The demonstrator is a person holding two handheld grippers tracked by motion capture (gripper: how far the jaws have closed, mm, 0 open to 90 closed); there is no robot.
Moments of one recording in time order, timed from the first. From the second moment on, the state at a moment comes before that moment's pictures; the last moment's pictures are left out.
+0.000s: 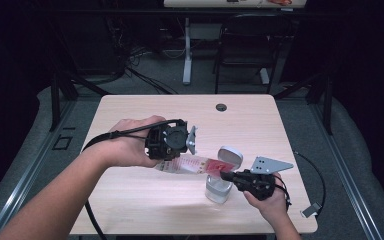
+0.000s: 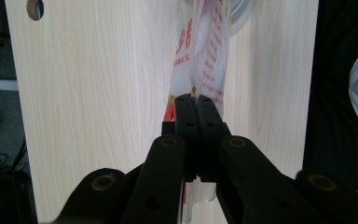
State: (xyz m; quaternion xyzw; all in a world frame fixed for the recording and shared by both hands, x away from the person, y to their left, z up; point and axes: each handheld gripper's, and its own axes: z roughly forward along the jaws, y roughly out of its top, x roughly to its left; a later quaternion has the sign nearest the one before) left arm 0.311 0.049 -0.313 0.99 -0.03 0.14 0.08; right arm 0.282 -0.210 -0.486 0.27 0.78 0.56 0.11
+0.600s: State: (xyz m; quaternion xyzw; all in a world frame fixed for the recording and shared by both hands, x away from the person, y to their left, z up) left arm 0.308 0.043 -0.310 0.99 -0.04 0.15 0.07; right arm 0.283 -0.212 -0.487 0.27 0.78 0.56 0.10
